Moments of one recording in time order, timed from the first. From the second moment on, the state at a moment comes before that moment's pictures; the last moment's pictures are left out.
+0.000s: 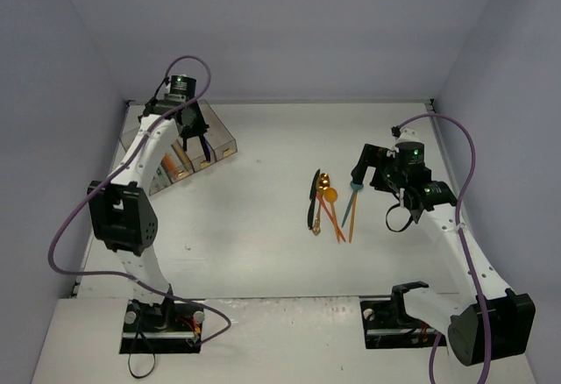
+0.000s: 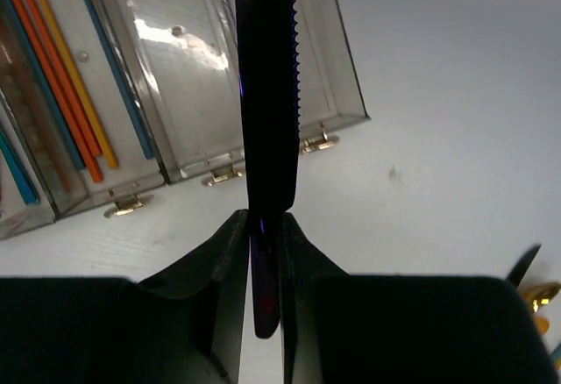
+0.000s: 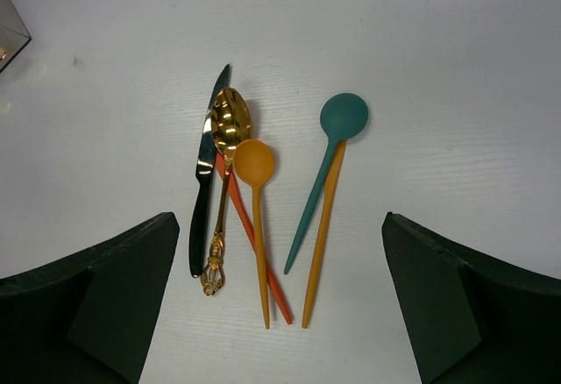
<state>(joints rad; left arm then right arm) -0.19 1.79 1.71 -0.78 -0.14 -0.48 0.17 1.07 0.87 -0.45 -0.03 0.36</state>
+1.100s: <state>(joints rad) -0.02 2.28 2.06 -0.81 -0.10 -0.57 0.17 1.06 0.87 -0.46 -0.03 0.36</state>
